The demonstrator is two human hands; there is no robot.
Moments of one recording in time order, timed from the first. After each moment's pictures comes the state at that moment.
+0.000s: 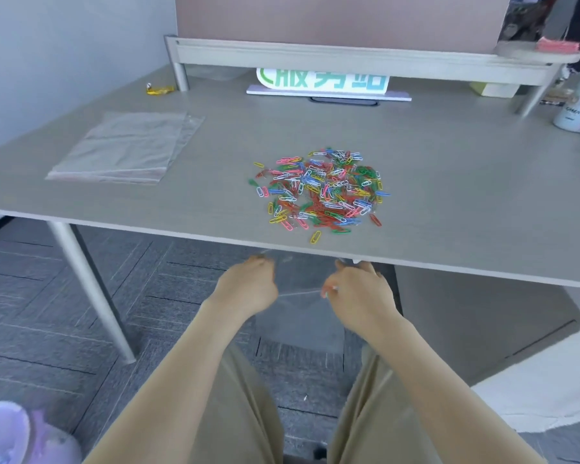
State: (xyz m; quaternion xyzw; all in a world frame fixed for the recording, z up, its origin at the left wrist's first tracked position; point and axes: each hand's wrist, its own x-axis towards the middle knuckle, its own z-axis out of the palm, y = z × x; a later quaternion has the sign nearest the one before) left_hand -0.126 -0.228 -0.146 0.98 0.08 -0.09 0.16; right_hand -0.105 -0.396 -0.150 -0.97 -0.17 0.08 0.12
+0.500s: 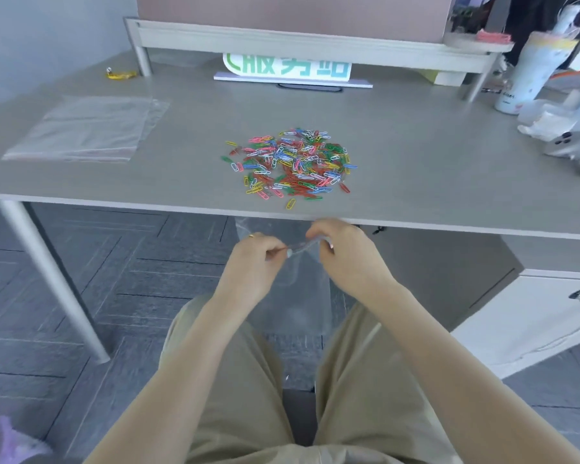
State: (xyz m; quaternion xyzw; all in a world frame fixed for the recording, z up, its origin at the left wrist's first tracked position) left_hand -0.163 -0.264 -0.152 0.91 0.02 0.10 0.41; right_hand -0.133 -0.415 -0.138 -0.93 -0.18 -0.06 0.31
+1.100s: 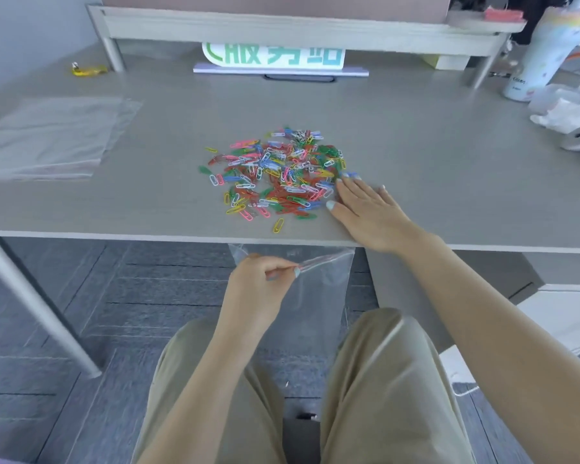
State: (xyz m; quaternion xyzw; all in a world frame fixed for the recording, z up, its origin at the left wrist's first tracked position) left_hand -0.135 -0.282 -0.156 0.87 0.05 0.07 0.49; right_hand -0.029 -0.447 -0.116 -0.98 -0.18 0.05 0.08
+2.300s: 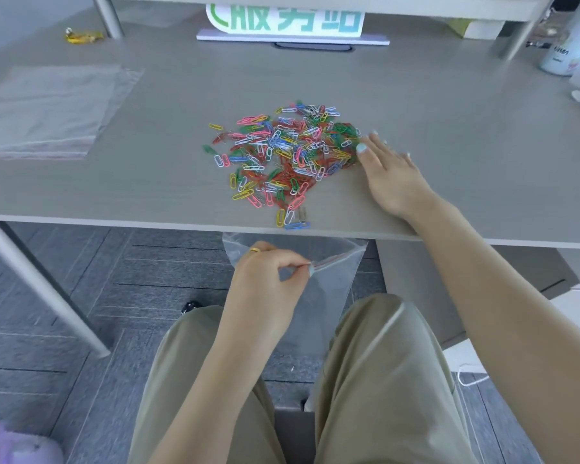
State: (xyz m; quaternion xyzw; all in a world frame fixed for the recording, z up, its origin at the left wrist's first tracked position) left_hand -0.144 -0.285 -0.145 0.89 0.04 0.11 0.44; right_hand 0.001 -0.440 -0.111 -0.96 -0.13 0.00 0.23
